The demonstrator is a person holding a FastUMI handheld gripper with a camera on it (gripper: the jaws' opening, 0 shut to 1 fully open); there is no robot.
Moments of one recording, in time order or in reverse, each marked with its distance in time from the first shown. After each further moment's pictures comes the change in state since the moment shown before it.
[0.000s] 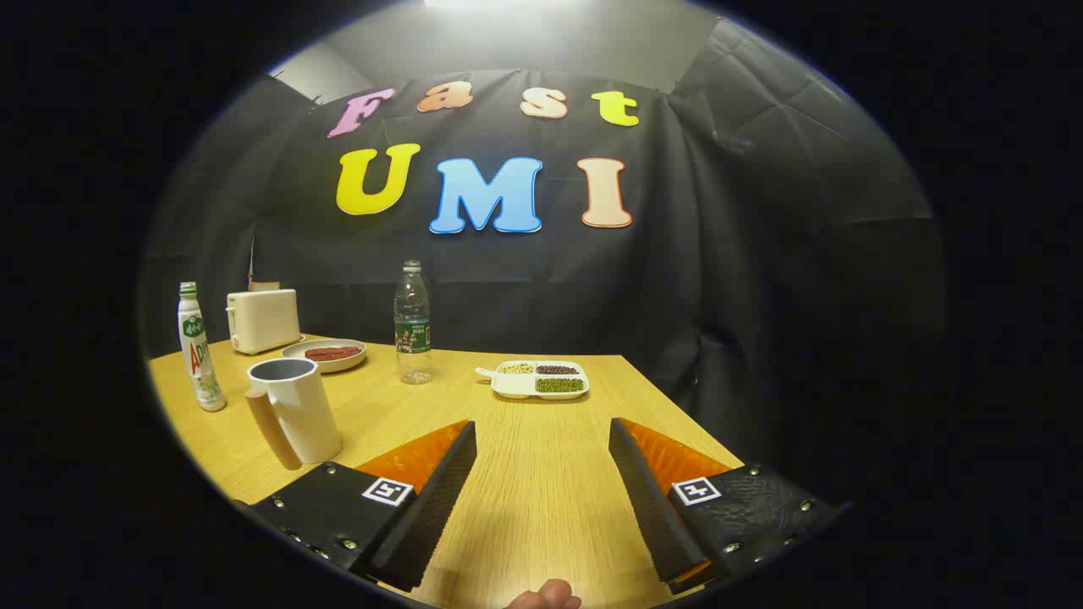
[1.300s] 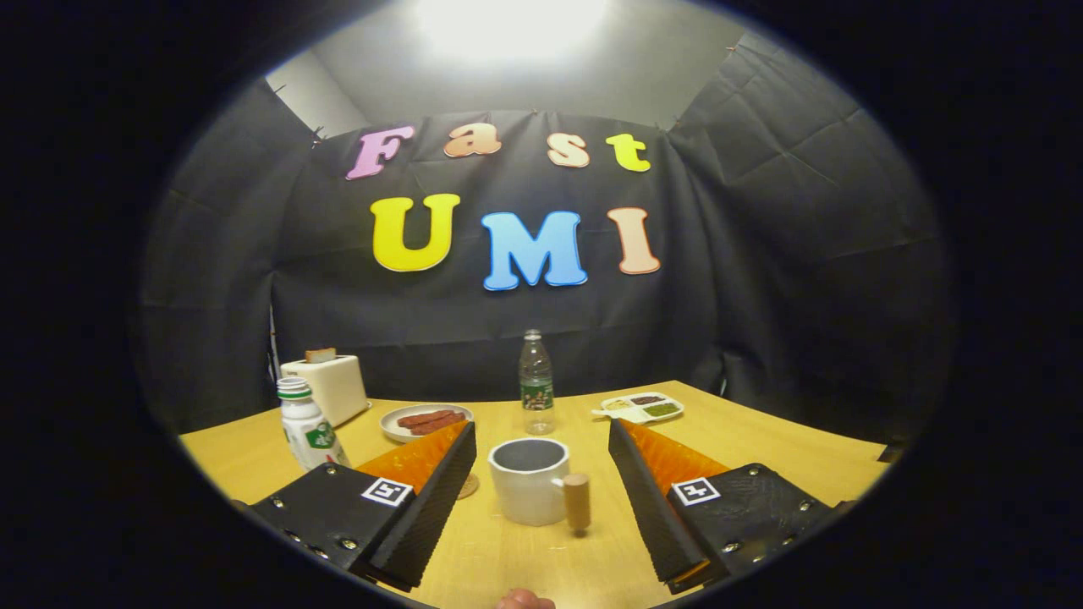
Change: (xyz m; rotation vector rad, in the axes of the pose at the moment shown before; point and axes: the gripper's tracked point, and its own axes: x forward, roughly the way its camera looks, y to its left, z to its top) arm -0.101 0.245 0.079 0.142 -0.118 -0.013
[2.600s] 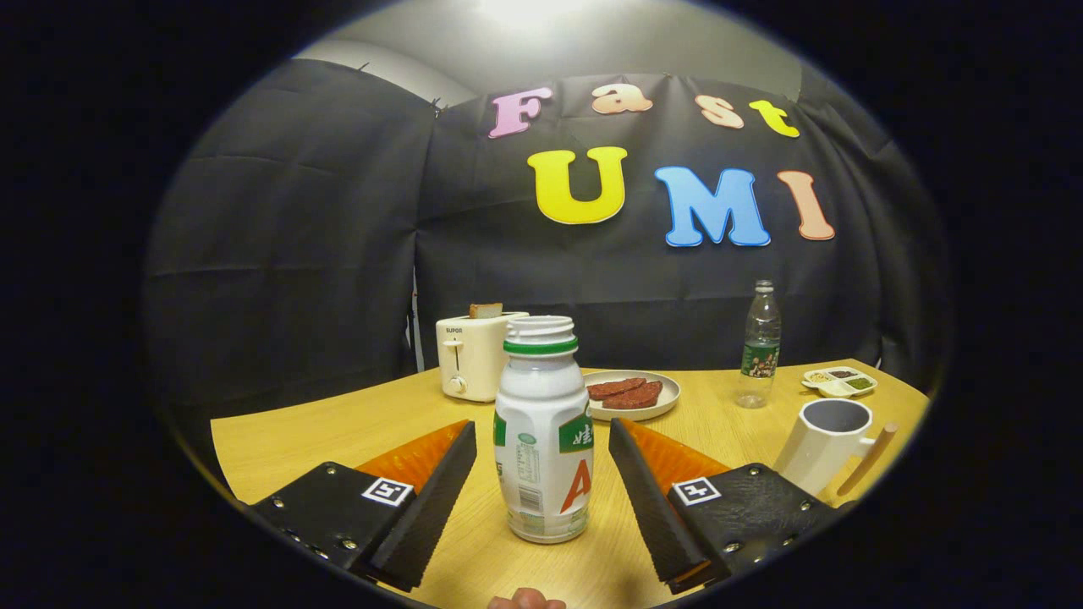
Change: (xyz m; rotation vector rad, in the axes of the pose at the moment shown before) arm 0.048 0.212 -0.075 -0.069 0.113 0.453
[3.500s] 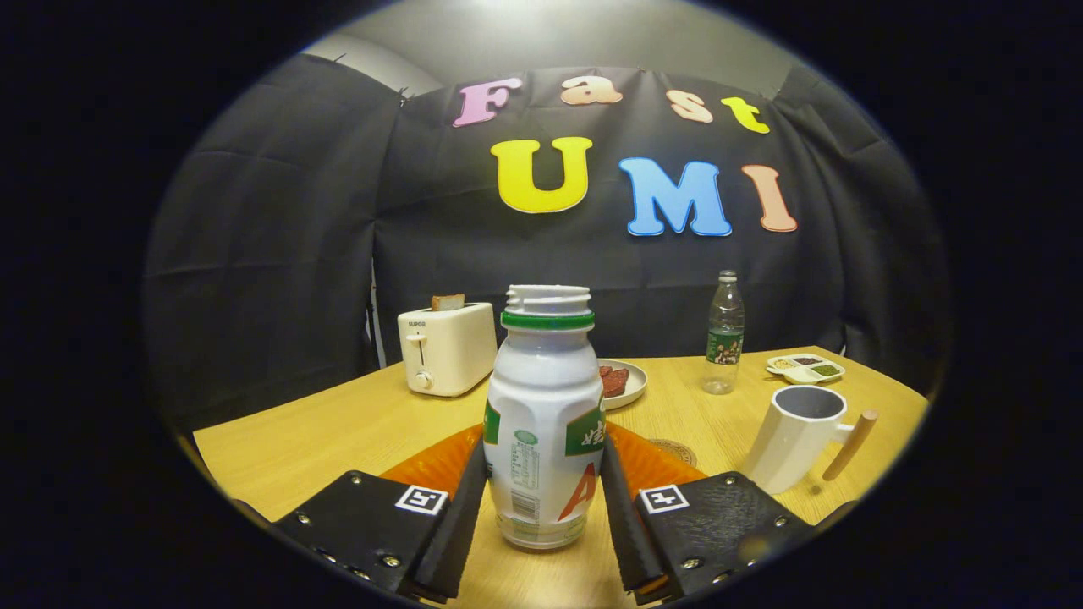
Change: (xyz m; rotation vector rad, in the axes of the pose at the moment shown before) arm -0.011 -0.017 0.005 0.071 0.025 -0.181
